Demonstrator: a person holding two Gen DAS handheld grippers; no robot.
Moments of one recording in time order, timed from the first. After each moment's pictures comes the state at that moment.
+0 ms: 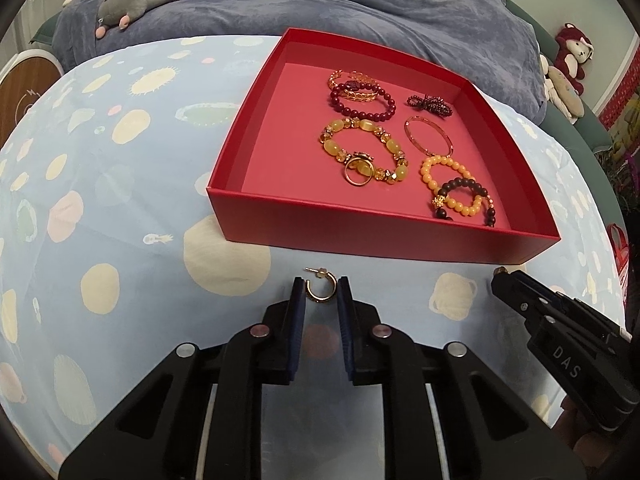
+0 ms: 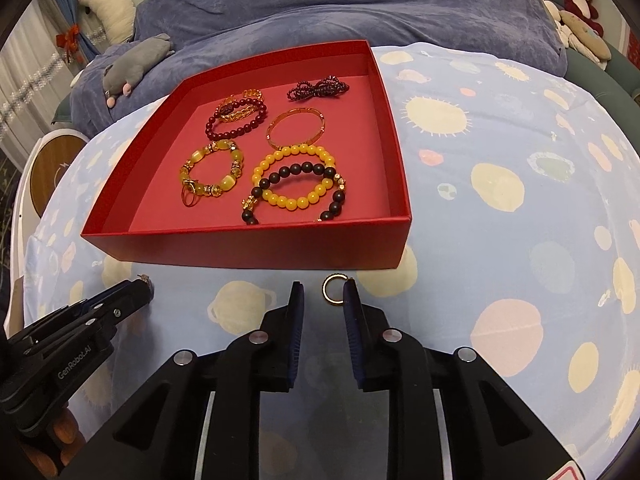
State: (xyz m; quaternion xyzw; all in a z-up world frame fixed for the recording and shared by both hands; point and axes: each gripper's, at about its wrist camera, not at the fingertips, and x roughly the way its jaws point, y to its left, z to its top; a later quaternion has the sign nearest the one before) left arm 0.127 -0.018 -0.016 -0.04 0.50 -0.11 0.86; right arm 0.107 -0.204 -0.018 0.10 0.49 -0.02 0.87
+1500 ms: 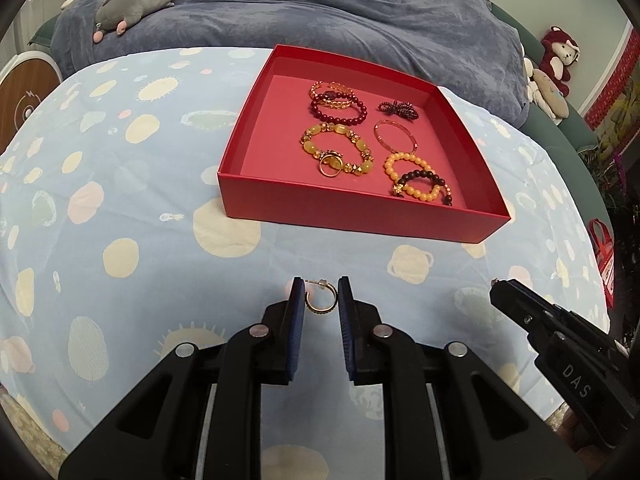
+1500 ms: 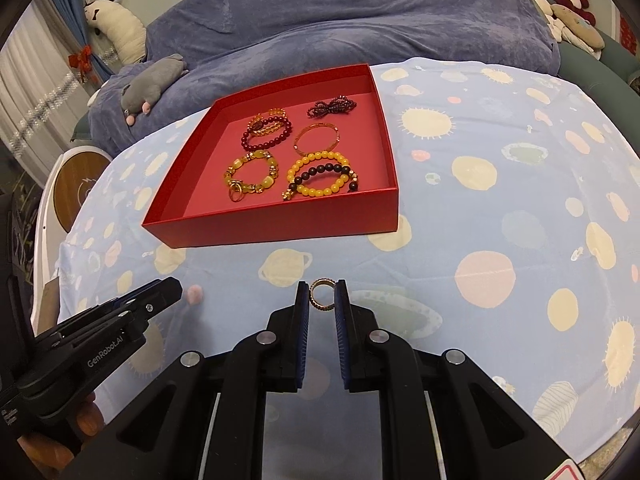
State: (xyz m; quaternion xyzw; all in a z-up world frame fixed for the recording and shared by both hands) left arm 0.087 -0.015 0.018 -0.04 0.49 -0.13 0.86; right arm 0.051 -0.199 0.023 0.14 0.46 0.00 0.88
